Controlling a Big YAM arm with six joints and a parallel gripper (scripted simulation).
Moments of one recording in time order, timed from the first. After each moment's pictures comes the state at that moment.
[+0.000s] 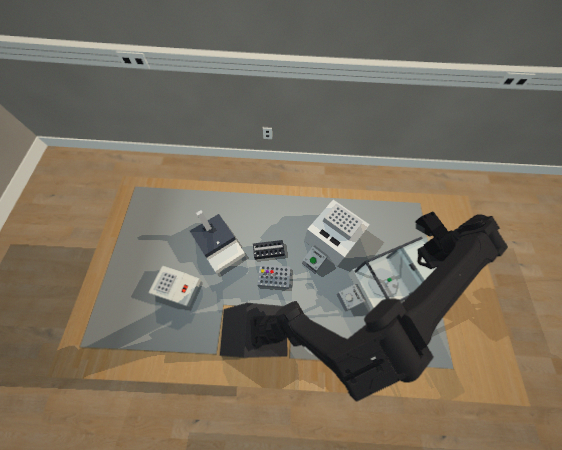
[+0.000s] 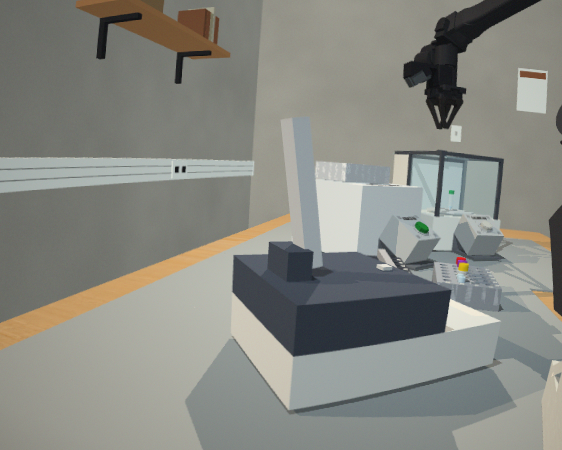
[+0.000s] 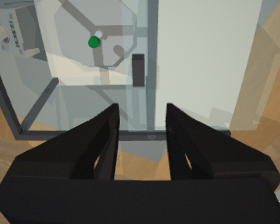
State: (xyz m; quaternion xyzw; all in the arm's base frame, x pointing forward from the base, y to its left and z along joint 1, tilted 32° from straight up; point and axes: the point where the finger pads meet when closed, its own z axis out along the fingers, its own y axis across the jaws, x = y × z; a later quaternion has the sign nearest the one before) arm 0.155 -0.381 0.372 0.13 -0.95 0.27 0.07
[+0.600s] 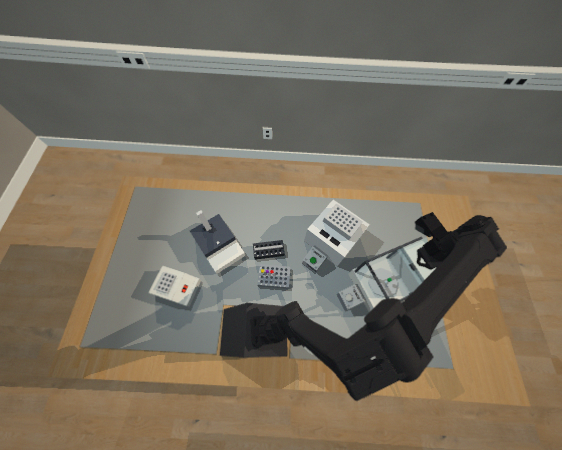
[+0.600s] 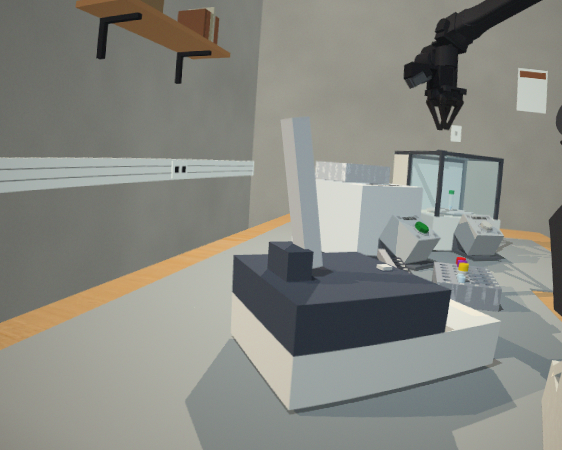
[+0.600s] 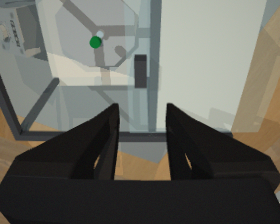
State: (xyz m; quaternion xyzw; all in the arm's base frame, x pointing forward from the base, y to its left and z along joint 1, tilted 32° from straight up) arm 0.154 -0.381 0.370 0.13 -0.95 0.27 0.07
